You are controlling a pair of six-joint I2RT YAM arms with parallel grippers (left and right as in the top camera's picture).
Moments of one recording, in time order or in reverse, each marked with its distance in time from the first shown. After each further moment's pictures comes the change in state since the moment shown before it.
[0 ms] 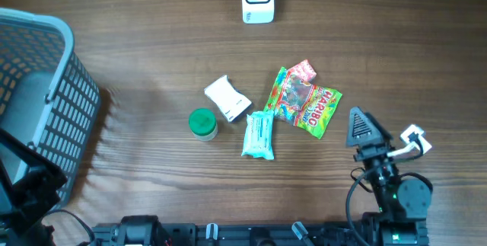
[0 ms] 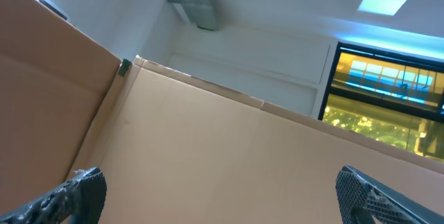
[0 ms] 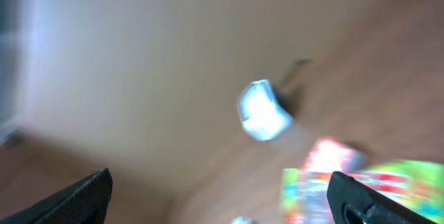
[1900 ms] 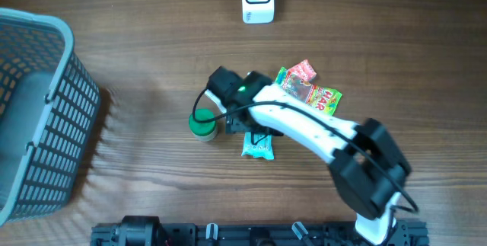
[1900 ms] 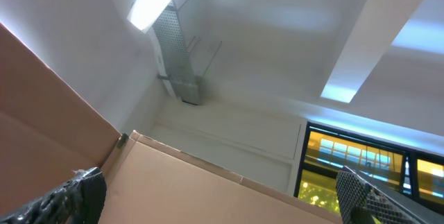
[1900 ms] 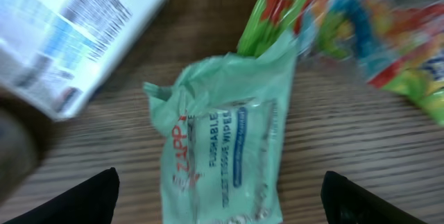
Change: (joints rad) left arm -0.055 -0.354 0.005 -0.019 -0.028 0.061; right arm 0.859 1.953 1.469 -1.207 0.442 -0.089
